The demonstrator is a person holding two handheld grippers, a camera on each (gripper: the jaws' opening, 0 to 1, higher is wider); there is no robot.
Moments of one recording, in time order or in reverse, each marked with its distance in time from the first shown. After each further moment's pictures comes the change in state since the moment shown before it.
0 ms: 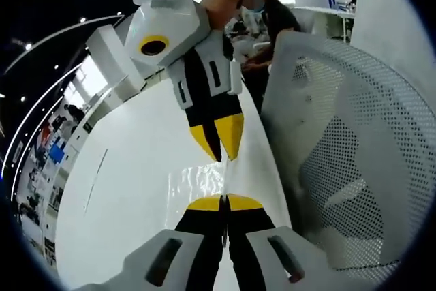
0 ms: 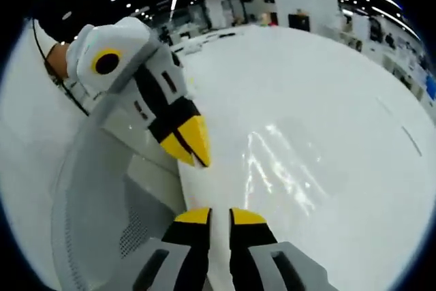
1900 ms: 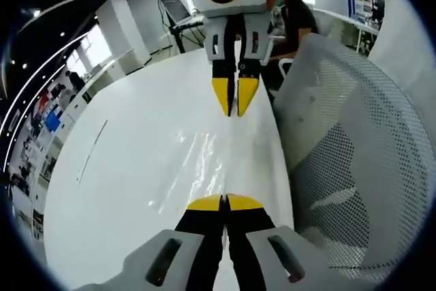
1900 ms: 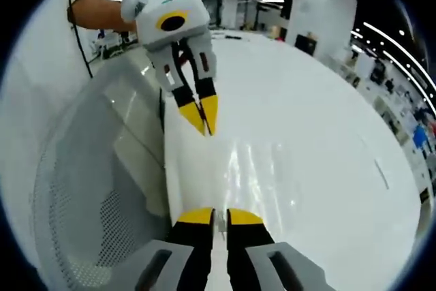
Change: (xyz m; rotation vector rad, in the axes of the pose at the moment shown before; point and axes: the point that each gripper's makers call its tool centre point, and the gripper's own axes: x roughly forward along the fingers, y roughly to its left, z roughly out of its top) left arm -0.007 0.017 -0.014 -0.132 0.114 -0.007; right arm -0.037 -0.010 -0.003 -0.190 -0.029 -0.172
